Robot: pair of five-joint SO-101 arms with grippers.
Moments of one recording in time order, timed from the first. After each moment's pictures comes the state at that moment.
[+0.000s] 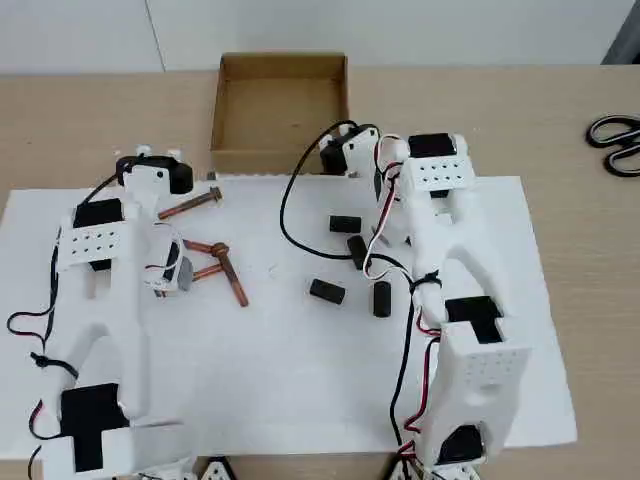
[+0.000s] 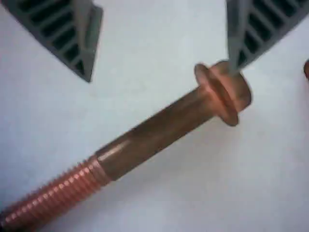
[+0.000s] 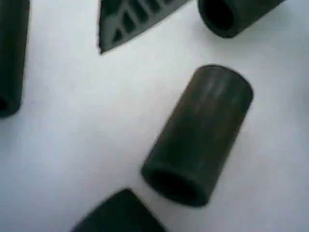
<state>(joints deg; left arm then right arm) -14.2 -5.3 24.4 79.3 -13.2 -9.8 24.9 -16.0 83.5 35.9</state>
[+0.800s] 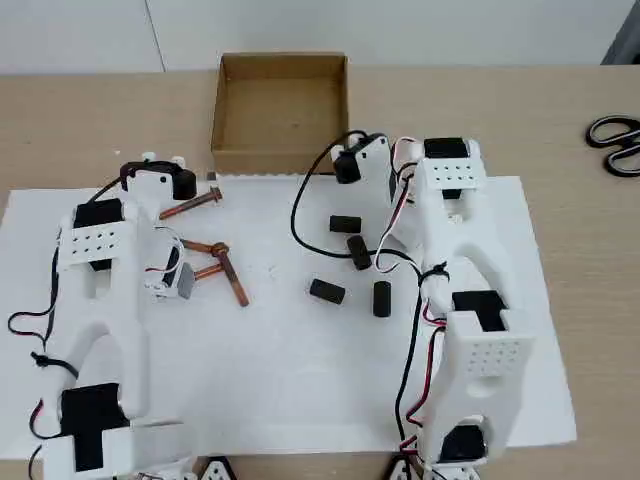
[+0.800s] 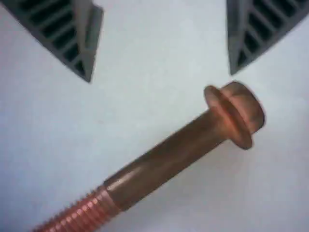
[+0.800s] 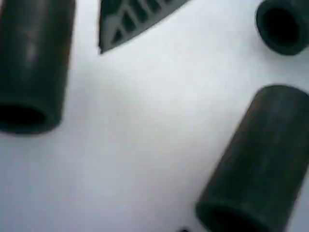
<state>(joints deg) -14.2 -5.3 24.4 81.7 -14.7 -6.2 28.5 -16.0 82.4 43.0</state>
